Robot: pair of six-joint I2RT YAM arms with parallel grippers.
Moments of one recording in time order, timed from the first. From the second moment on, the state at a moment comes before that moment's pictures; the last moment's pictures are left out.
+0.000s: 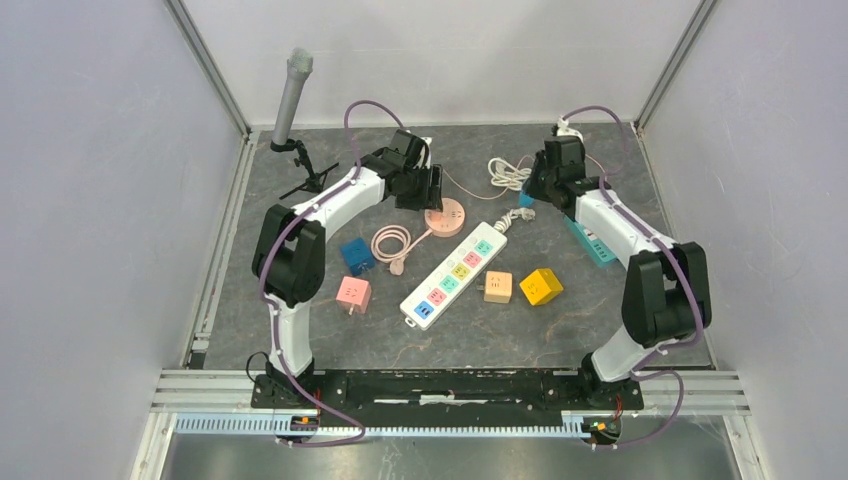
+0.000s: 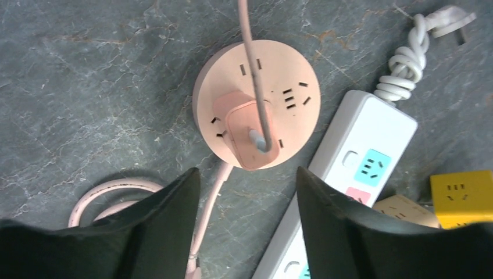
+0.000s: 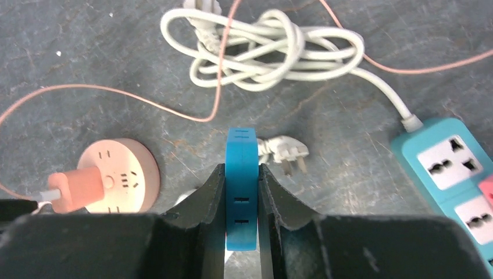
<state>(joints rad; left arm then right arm) -0.52 2.00 1.61 -0.55 0.14 -0.35 0.24 1.64 1.19 -0.25 0.12 0.45</state>
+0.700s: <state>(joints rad) -0.52 1.95 1.64 -0.60 0.19 -0.33 0.09 1.53 0.79 -0.12 -0.20 0.48</state>
